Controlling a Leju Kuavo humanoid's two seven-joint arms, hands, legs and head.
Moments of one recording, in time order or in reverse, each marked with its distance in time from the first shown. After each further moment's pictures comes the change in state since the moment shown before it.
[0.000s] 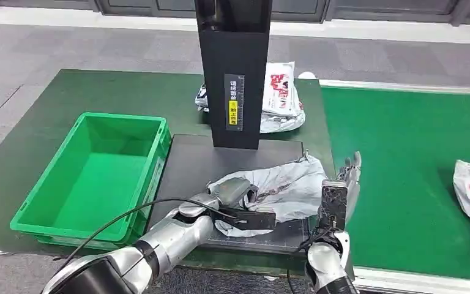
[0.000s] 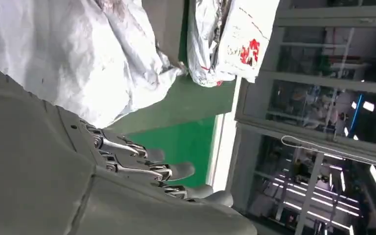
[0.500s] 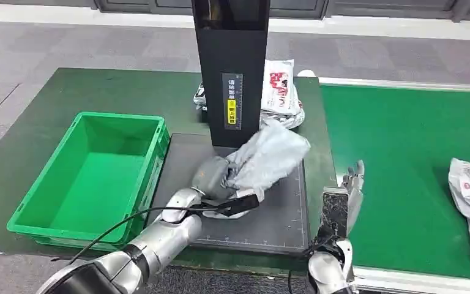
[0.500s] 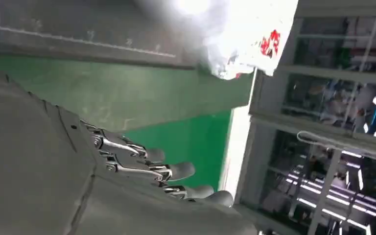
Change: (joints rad) left arm 0.074 0.056 0.190 -0.235 -0.146 0.594 -0.082; right arm 0.092 -0.002 -0.027 -0.086 0.066 -0.030 0.063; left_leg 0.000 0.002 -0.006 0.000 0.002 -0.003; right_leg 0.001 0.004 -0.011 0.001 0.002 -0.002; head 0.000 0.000
